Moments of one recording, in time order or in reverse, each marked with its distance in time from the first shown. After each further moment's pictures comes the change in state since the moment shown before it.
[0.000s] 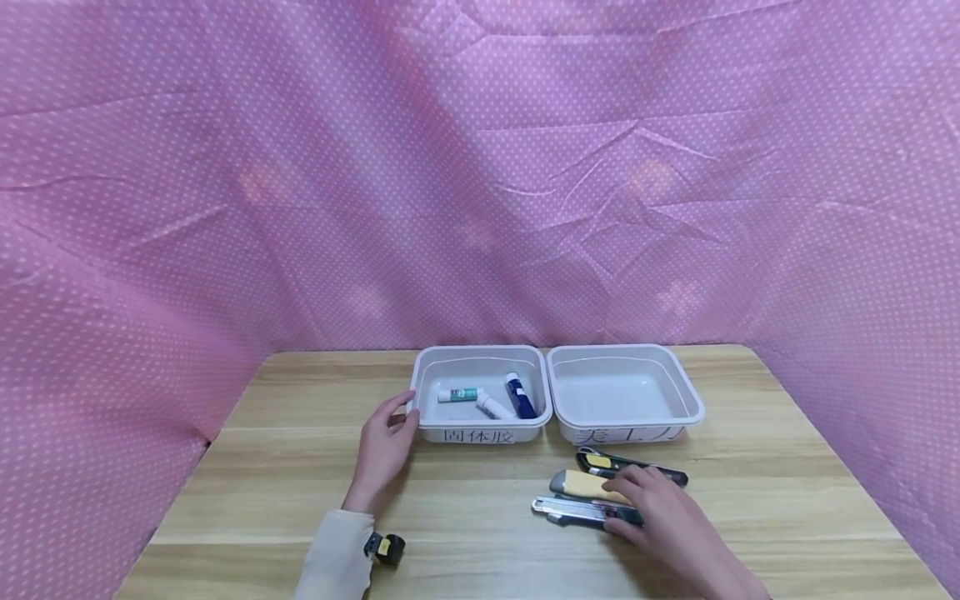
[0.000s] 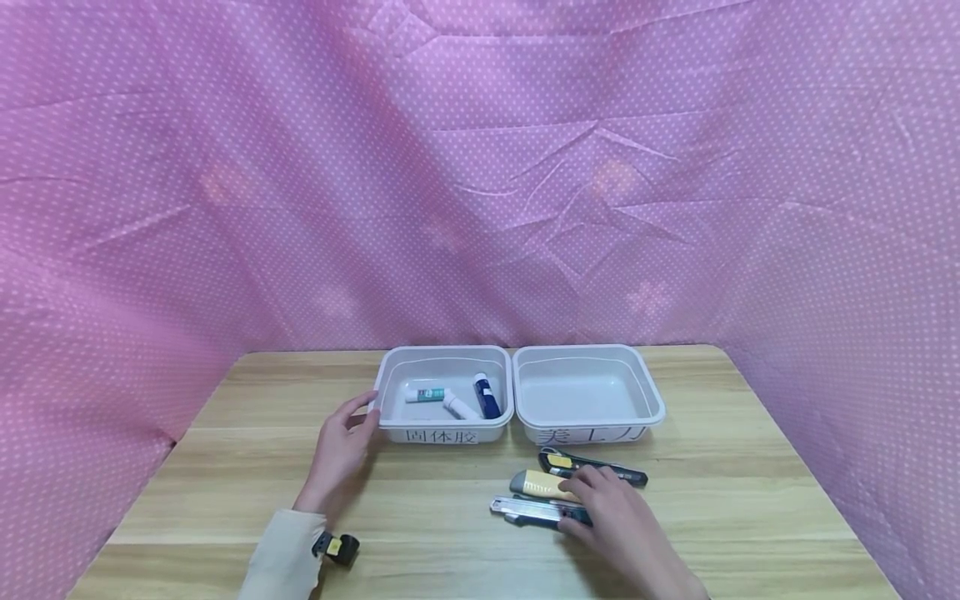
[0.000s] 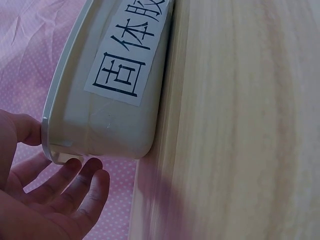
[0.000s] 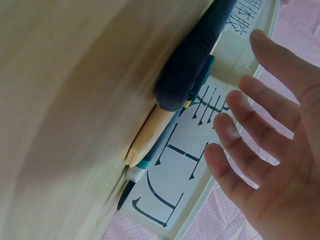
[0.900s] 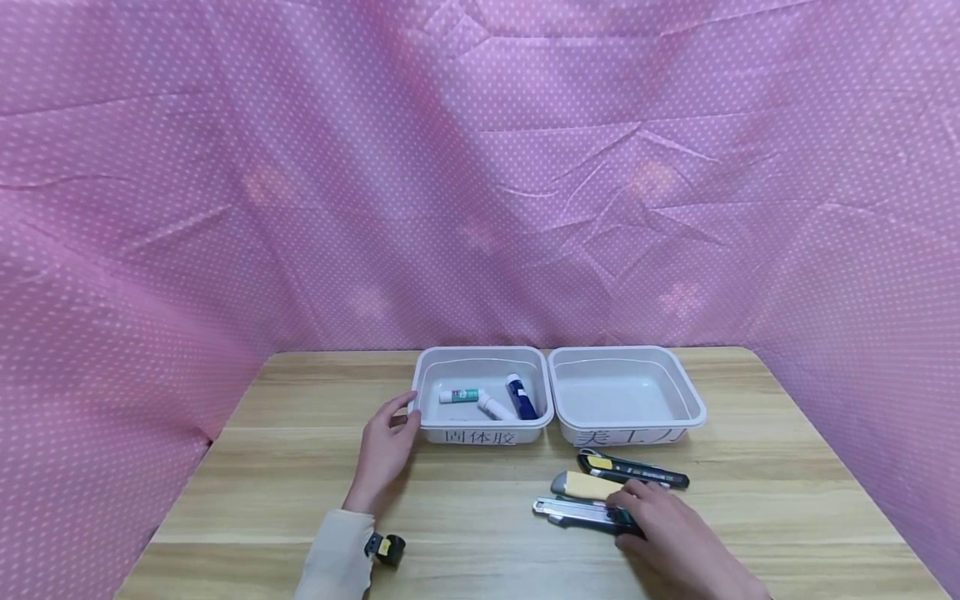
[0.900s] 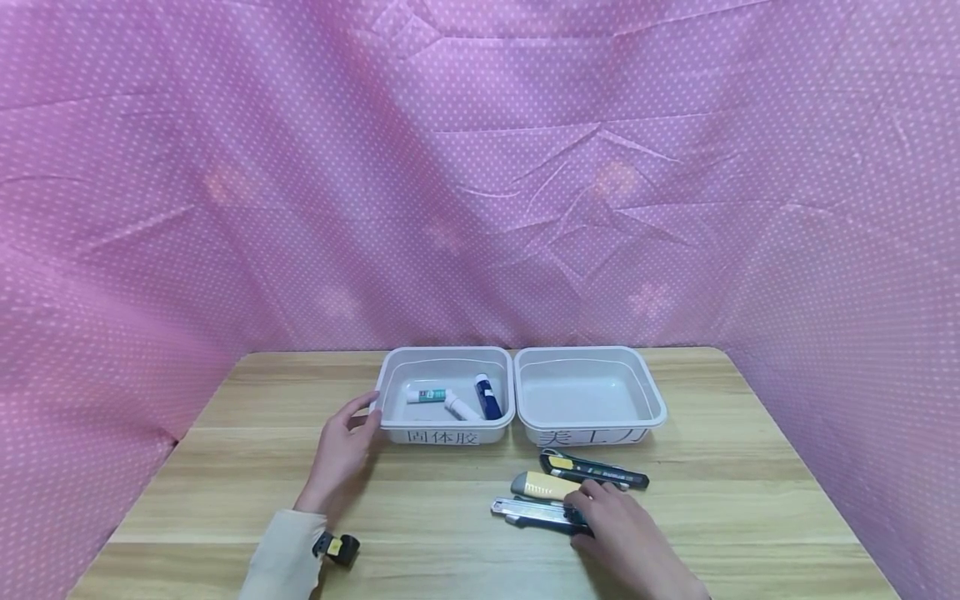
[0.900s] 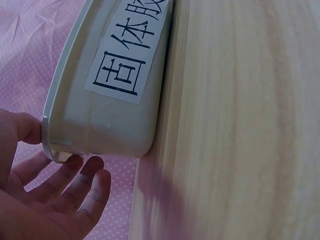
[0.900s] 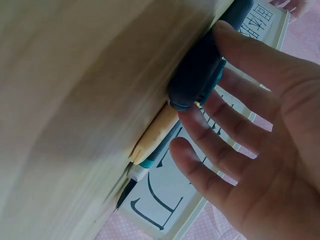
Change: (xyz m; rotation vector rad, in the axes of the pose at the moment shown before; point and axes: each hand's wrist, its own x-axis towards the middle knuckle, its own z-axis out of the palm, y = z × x) left_hand 0.001 -0.002 -0.001 -0.002 -0.004 0.004; right_hand -0.001 0.007 0.001 0.080 -0.321 0.088
